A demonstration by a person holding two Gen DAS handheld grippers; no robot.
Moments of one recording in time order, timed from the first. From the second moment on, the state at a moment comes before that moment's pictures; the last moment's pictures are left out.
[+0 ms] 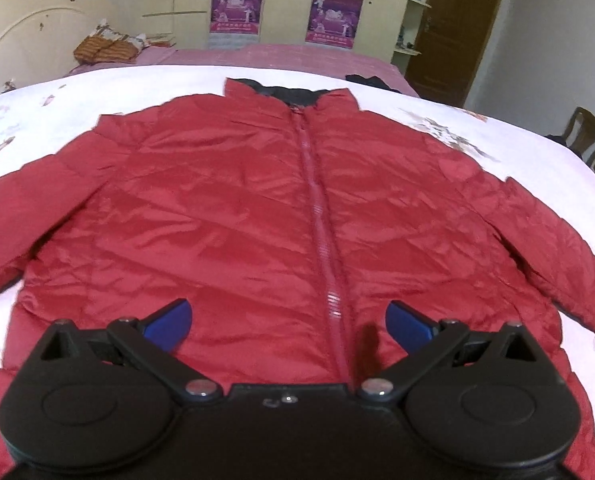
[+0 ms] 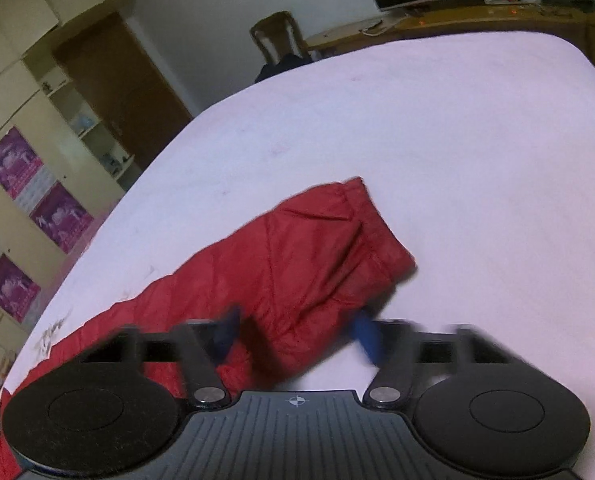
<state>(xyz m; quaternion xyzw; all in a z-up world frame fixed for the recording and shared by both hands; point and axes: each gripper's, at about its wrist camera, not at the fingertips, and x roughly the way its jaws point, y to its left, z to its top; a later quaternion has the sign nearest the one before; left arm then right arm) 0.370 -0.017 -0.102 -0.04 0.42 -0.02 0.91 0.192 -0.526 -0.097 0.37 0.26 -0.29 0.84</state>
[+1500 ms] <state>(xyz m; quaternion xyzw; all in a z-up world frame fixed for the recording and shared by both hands) 0.288 0.180 -0.070 -0.17 0.38 0.12 0.90 0.336 -0.017 -0.079 -0.04 0.35 0.32 0.88</state>
